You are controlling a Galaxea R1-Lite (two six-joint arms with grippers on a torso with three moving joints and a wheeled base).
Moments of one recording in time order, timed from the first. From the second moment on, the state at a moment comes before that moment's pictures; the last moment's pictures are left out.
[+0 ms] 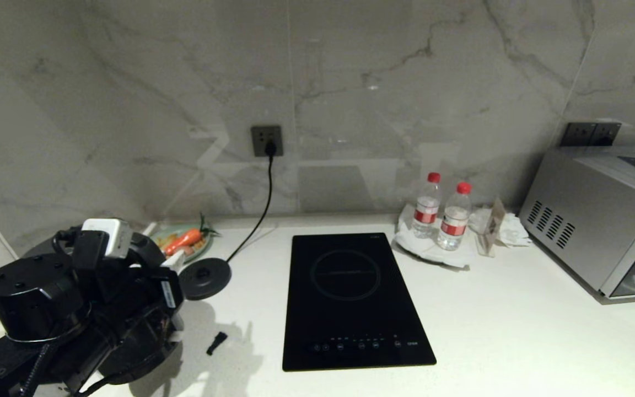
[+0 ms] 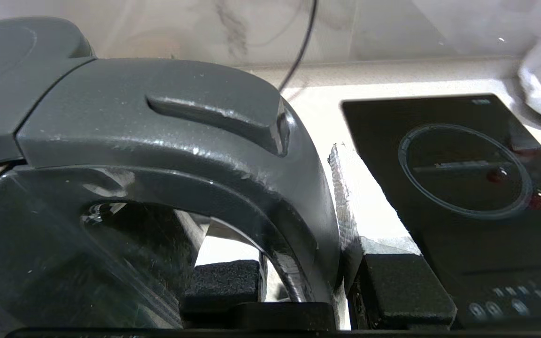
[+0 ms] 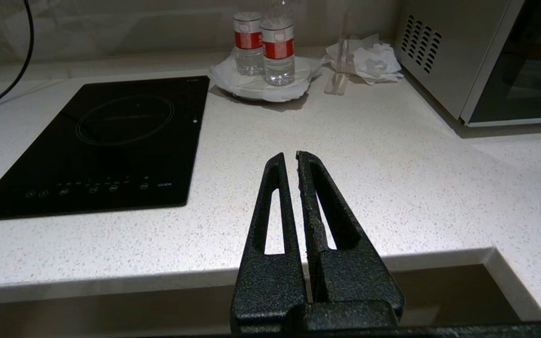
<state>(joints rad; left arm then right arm) -0.32 1.63 -0.24 -1.29 0.27 -0.03 0.00 0.00 0.00 0.00 0.00 0.00</state>
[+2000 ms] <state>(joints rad) -0.35 2.07 -0.57 -1.52 0.39 -0.02 0.00 0.00 0.00 0.00 0.00 0.00</state>
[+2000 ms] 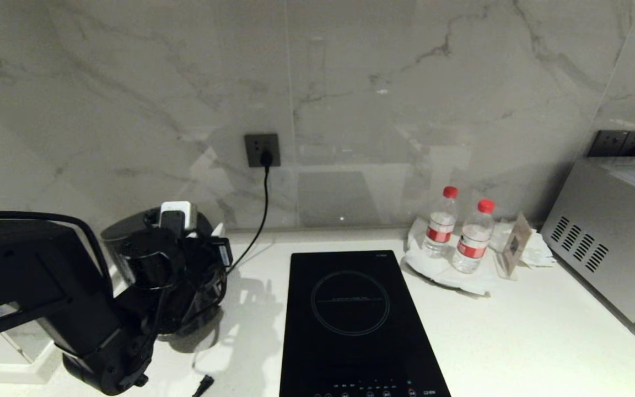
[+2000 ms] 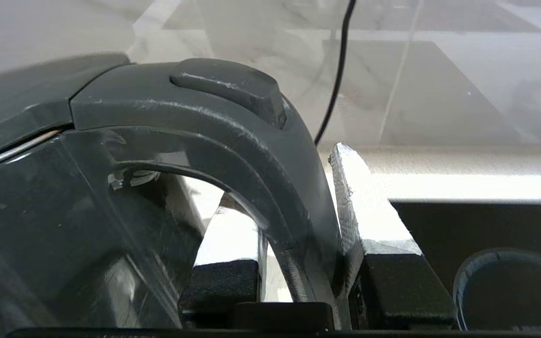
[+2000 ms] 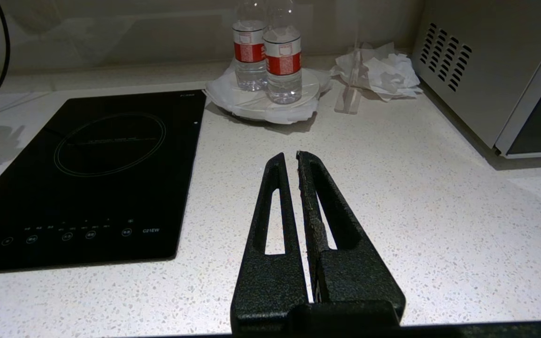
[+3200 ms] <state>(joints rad) -0.29 2.36 -0.82 -1.52 0.46 0.03 0.00 0.00 0.00 0.00 0.00 0.00</state>
